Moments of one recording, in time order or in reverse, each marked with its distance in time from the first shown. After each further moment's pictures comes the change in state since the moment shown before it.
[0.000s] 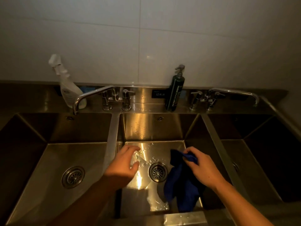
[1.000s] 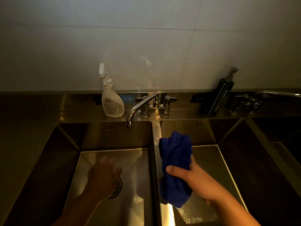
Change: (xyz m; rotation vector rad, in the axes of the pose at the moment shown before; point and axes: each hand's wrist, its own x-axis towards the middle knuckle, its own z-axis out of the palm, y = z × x) left_hand -0.016 -0.206 -0.147 0.458 -0.010 -0.370; right_hand 0.042 -0.180 0.159 0.626 -0.288 0.208
